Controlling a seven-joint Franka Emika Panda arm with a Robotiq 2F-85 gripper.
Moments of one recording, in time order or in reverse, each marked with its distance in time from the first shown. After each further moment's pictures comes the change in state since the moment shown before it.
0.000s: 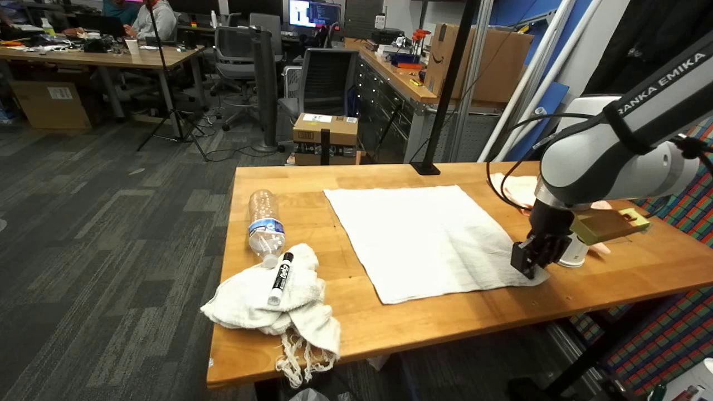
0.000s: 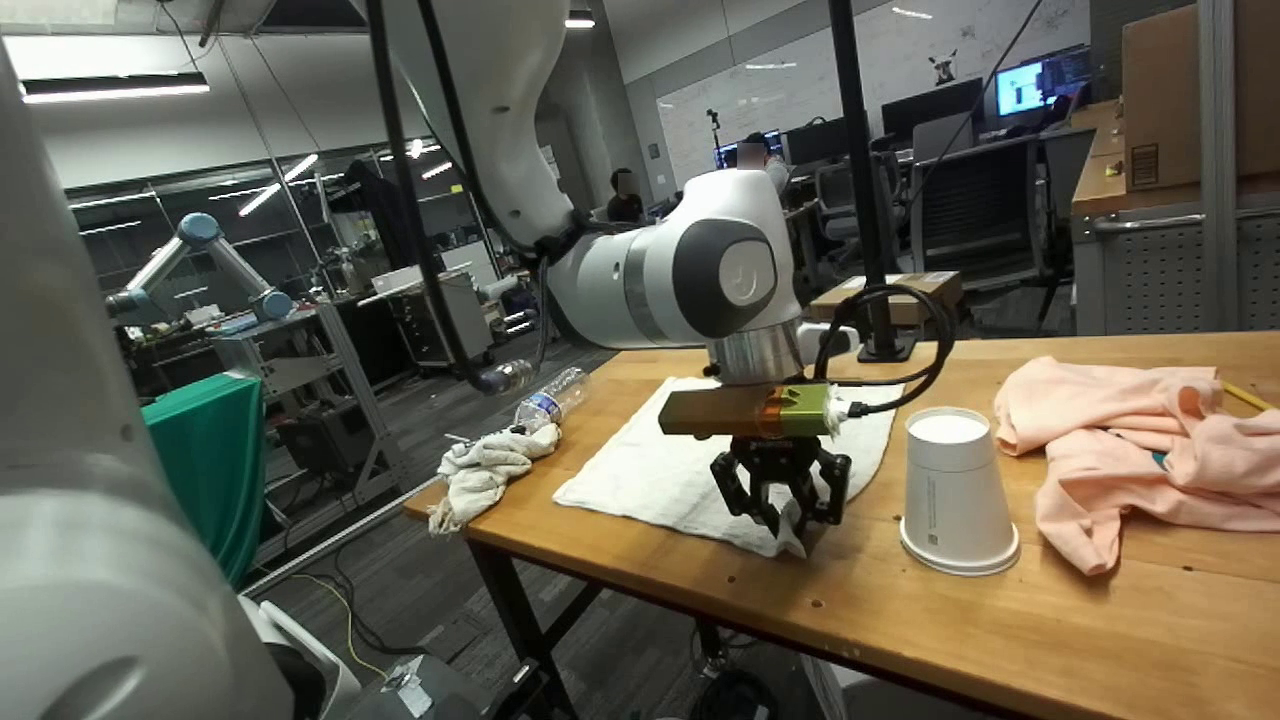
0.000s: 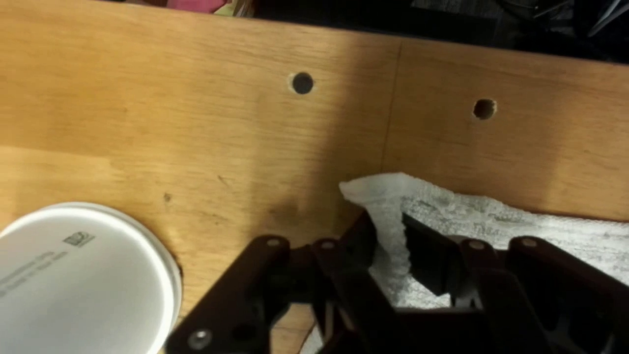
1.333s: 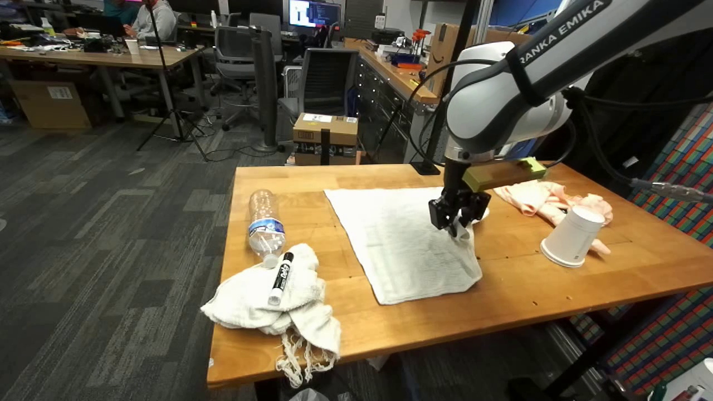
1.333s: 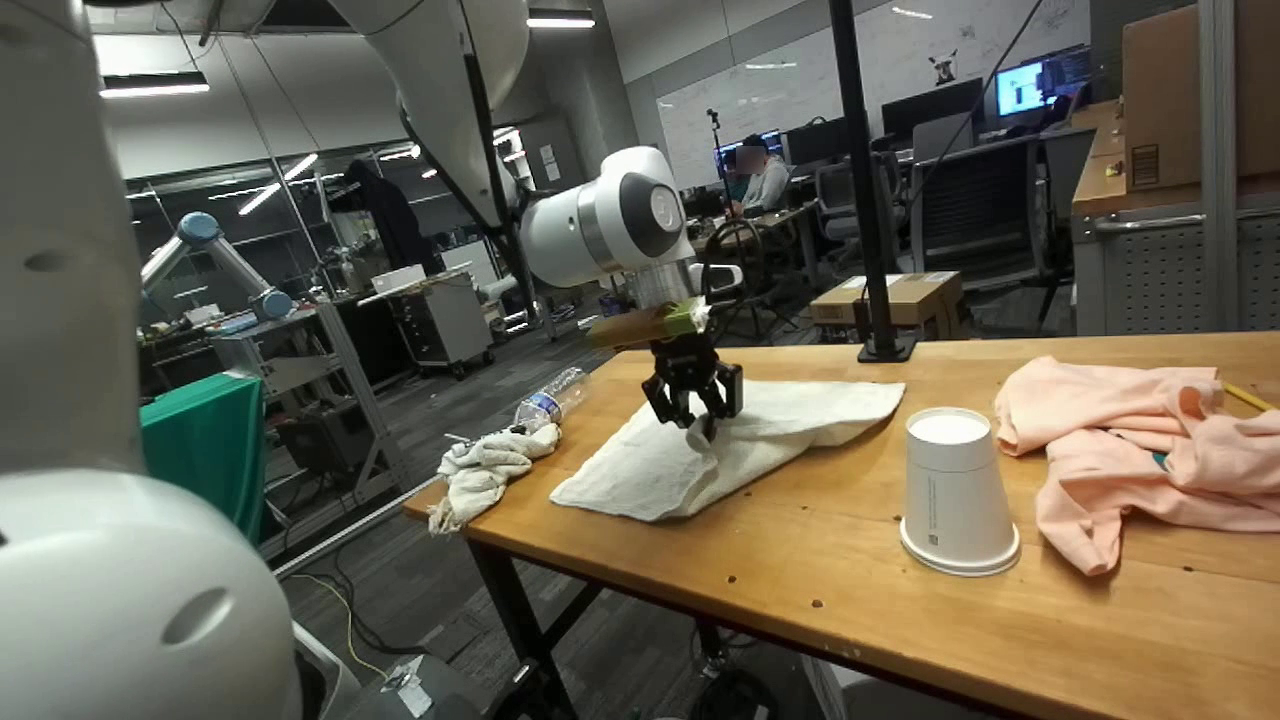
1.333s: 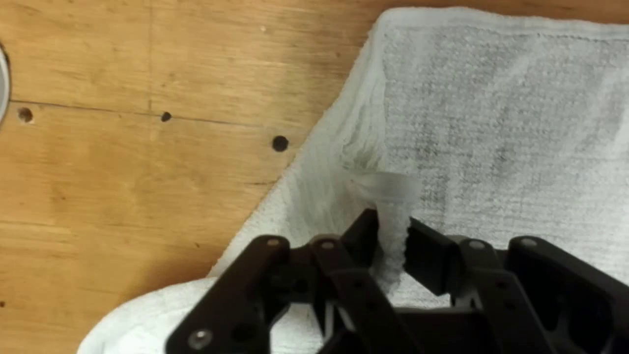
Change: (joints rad) arm 0.169 0.125 0.141 0.348 -0.051 -0.244 0.359
